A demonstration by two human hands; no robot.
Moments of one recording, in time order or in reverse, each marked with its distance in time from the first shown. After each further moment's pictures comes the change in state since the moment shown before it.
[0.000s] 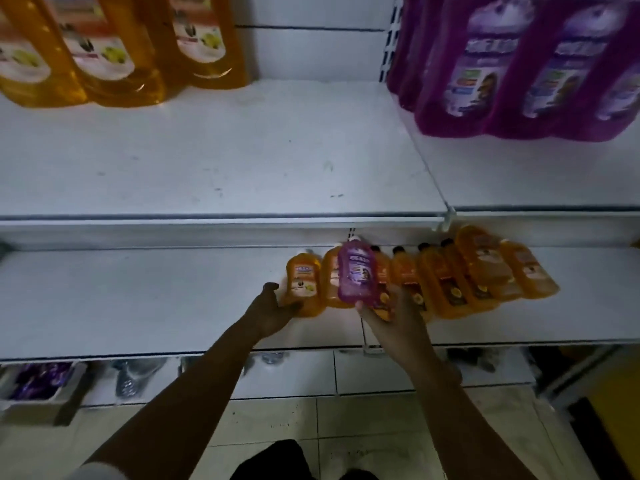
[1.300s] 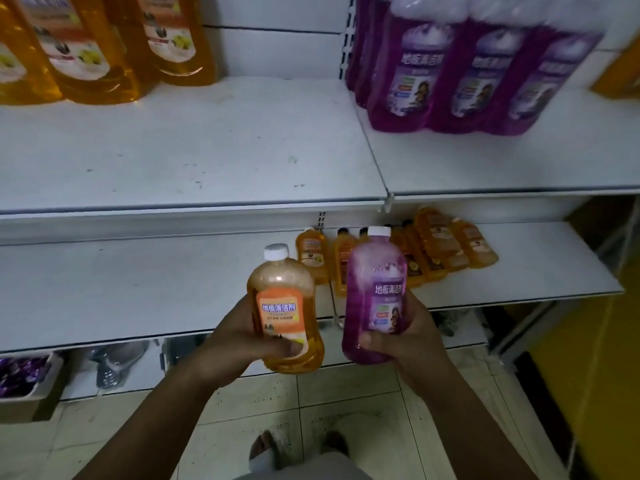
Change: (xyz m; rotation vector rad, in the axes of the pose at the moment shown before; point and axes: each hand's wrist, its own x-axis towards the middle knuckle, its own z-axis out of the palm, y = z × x) left_hand -0.175 0.035 -0.030 -0.579 -0.321 0.302; right_hand -0.111 -0.059 -0.074 0.604 -0.161 0.013
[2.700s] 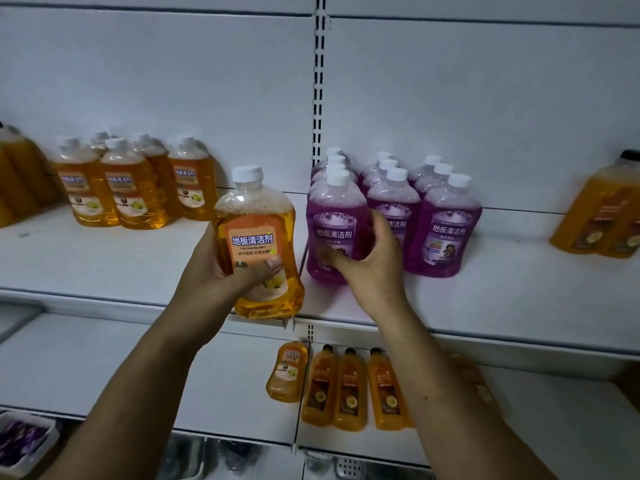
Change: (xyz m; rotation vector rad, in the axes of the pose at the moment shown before) left_hand 0.031 0.227 0.129 0.156 0.660 0.618; right_hand 0.142 -0.212 -0.050 -0.255 0.077 -0.738
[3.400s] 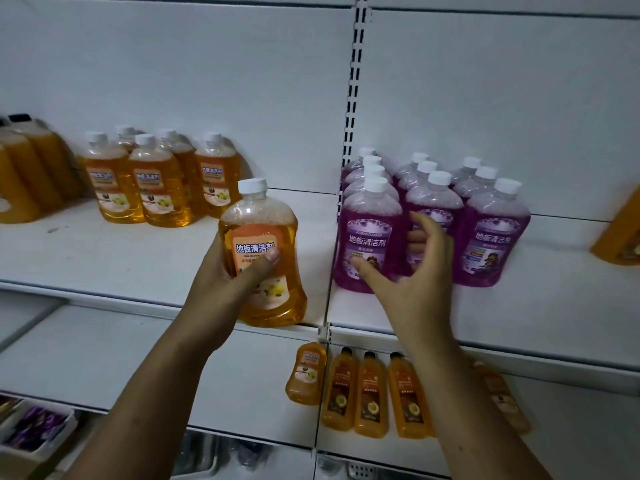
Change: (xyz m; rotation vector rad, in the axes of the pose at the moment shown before) left_hand 0.015 -0.025 -0.035 -0.069 0.076 -0.103; right_hand -0.025 -0.005 0.001 -0.283 0.173 -0.152
